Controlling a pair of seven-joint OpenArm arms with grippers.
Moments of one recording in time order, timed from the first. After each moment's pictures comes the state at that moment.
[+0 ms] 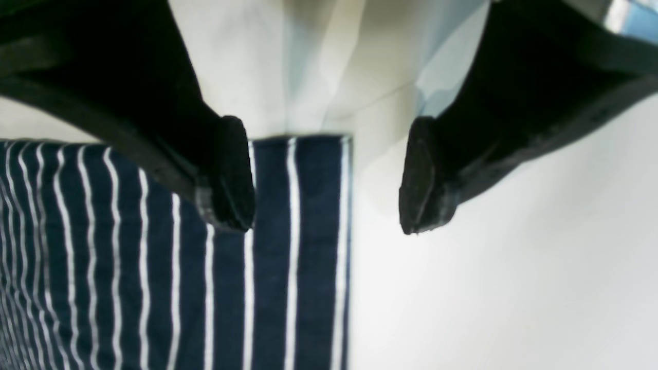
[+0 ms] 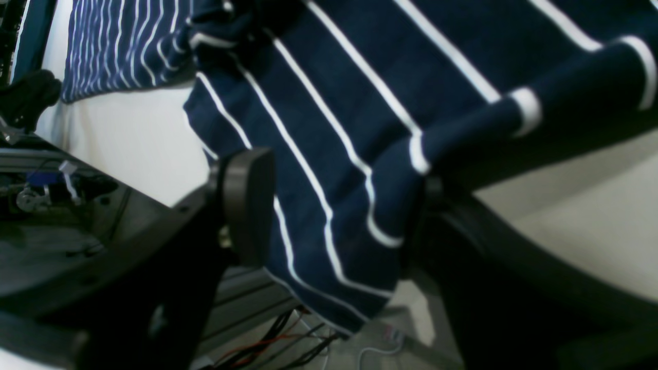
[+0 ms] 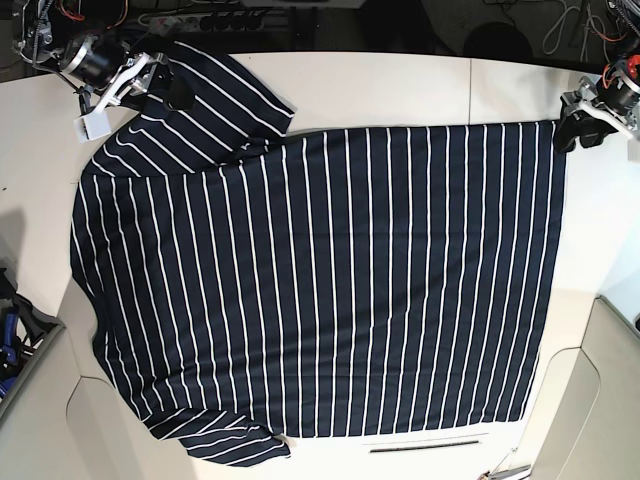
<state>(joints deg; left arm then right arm) 27.4 -27.3 -34.4 77.6 -49.8 -34.7 38.5 -32.1 17.1 14.6 95.4 50.6 32.9 -48.5</state>
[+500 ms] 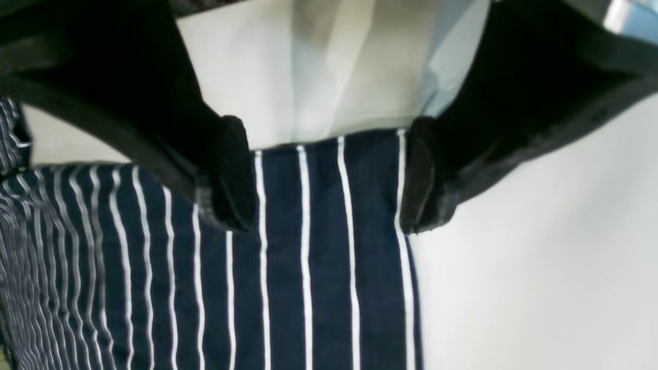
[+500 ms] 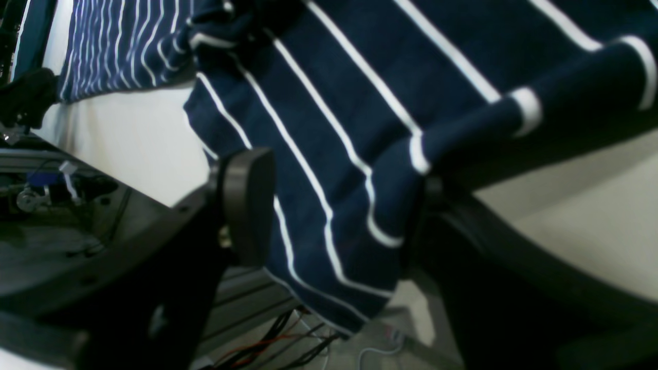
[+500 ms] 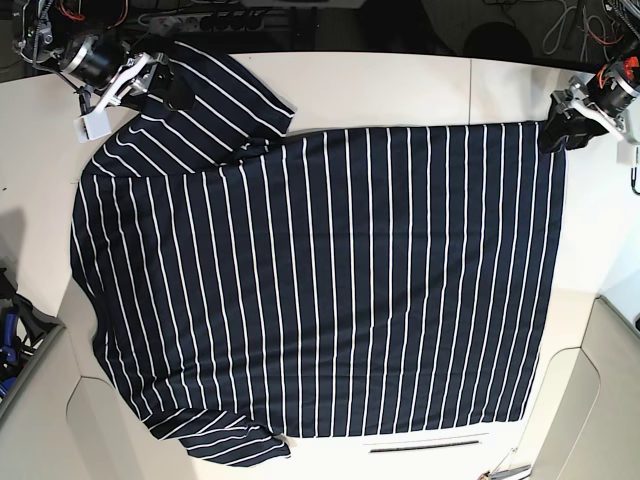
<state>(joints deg) 27.1 -27.5 -32.8 77.8 -54.4 -36.4 43.0 -32.1 17.1 14.6 95.4 50.6 32.9 -48.4</state>
